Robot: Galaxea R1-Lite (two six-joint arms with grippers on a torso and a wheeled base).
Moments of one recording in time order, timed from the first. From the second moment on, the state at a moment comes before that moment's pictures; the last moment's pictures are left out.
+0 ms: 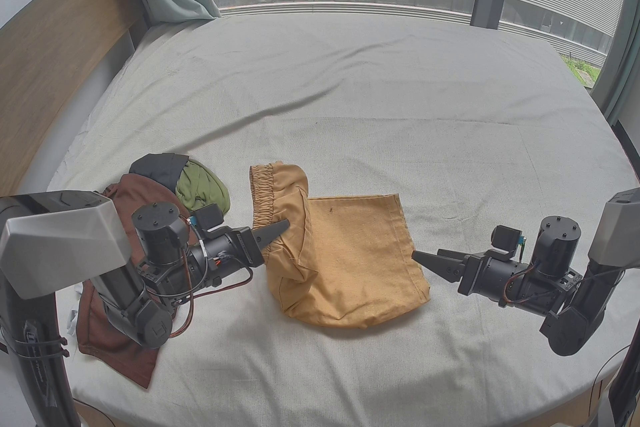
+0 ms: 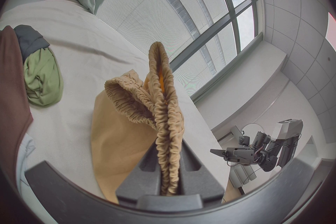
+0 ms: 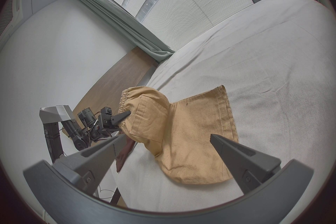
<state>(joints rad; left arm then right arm) -0.36 2.22 -0.64 -1.52 -0.46 -0.59 0.35 2.07 -0.34 -1.54 0.44 0.49</state>
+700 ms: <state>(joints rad) -0.44 2.28 -0.76 -1.48 -0.46 -0.62 0.35 2.05 -0.34 -1.54 0.44 0.49</state>
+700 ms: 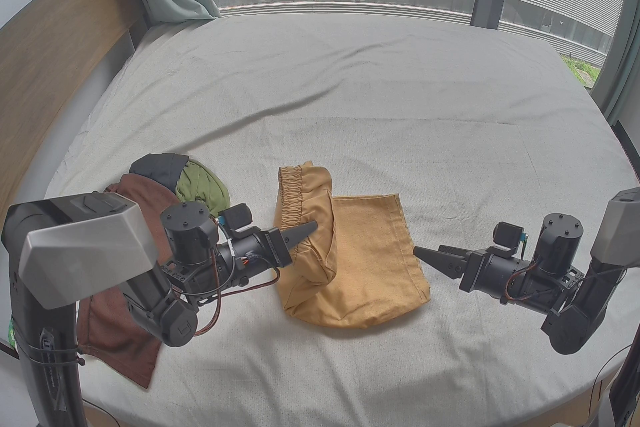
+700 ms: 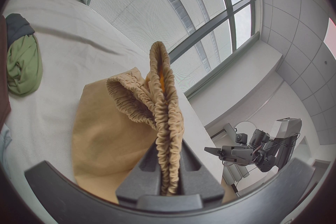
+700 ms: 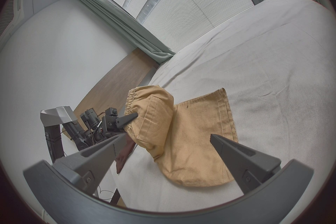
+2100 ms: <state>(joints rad) -0.52 2.45 -0.90 -1.48 -0.42 -0.64 0.34 2.05 -0.34 -1.54 0.44 0.49</state>
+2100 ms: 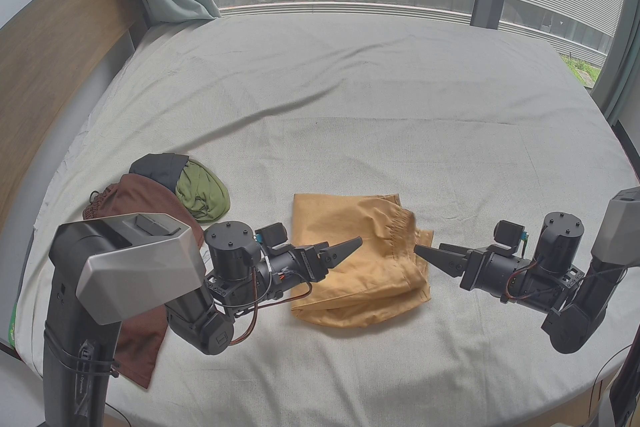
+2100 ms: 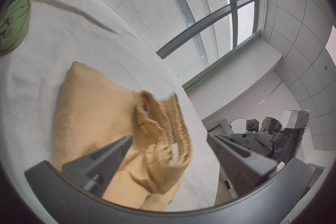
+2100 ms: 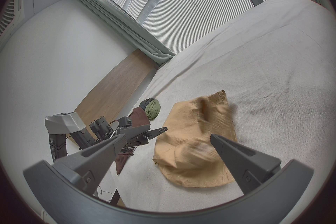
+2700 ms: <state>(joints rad) -0.44 2.35 -0.72 -1.54 -0.41 -0.54 0.36 2.06 -0.33 -1.54 0.44 0.49</state>
